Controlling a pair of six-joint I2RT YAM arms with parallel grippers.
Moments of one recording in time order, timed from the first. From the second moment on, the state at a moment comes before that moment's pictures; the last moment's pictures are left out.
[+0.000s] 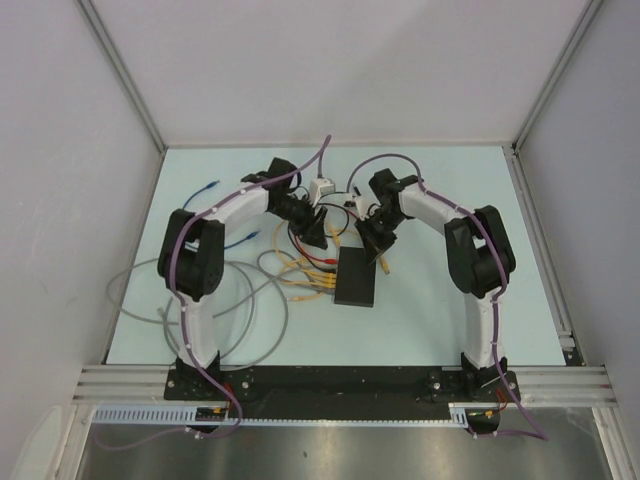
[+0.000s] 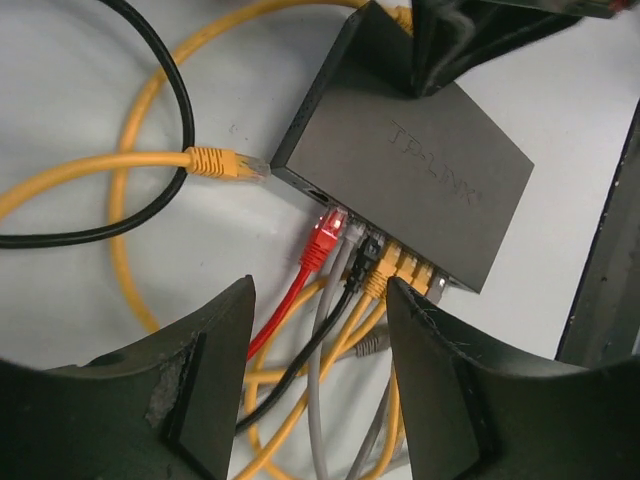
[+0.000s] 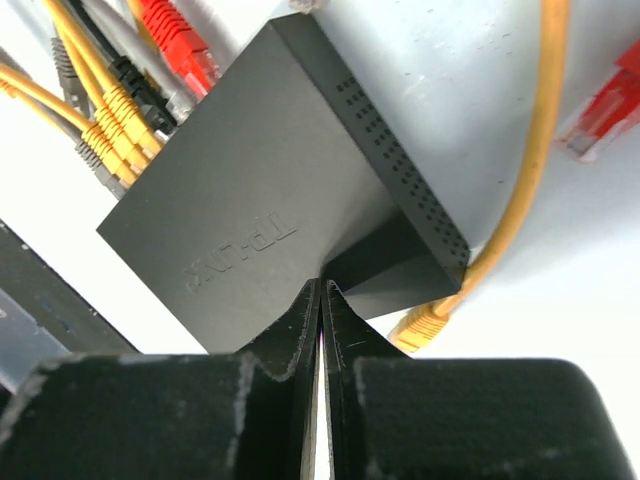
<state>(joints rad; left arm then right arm) -0.37 1.97 1.52 -0.69 0.80 0.43 0.45 2.07 1.57 -0.91 -0.48 -0.24</state>
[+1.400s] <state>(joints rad) -0.41 2.33 1.69 -0.77 1.00 0.24 0.49 2.07 1.54 -0.93 -0.54 -0.24</state>
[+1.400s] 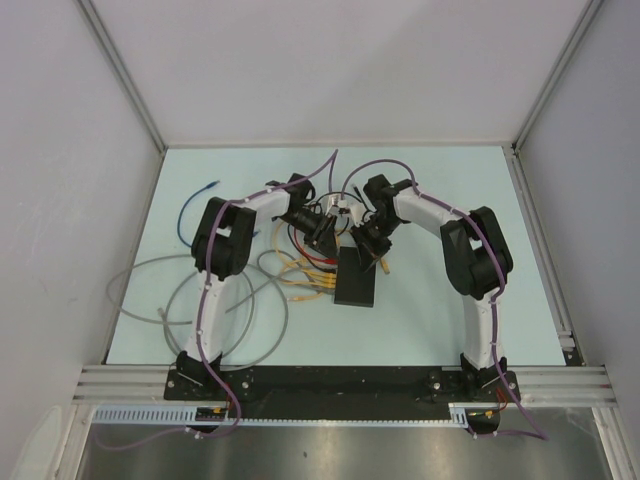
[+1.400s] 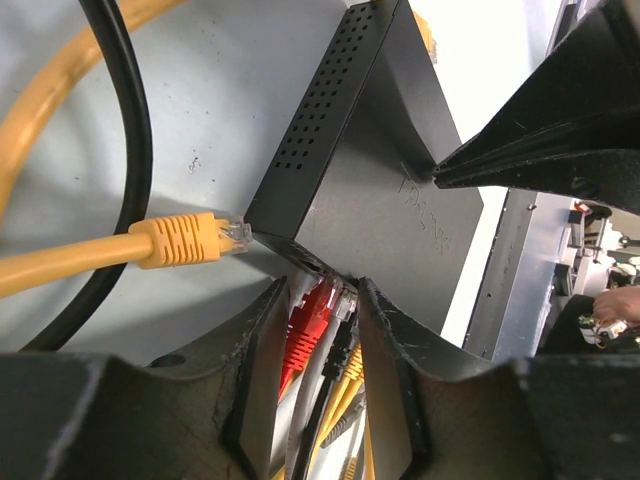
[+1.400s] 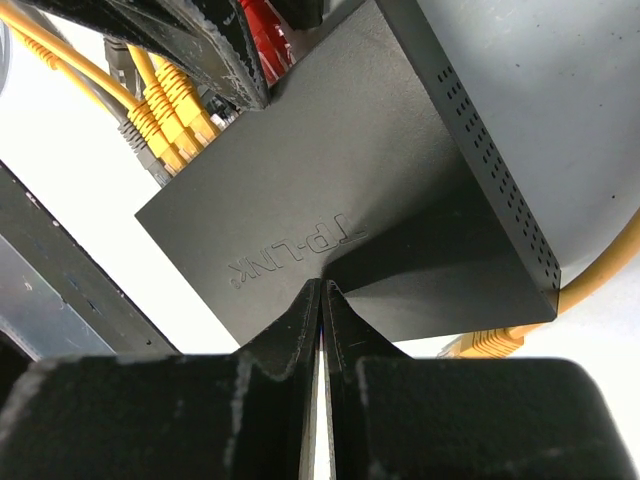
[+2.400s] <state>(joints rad) -0.38 2.42 1.77 -0.90 1.13 0.37 0.49 2.07 1.54 -0.93 -0.54 -0.24</state>
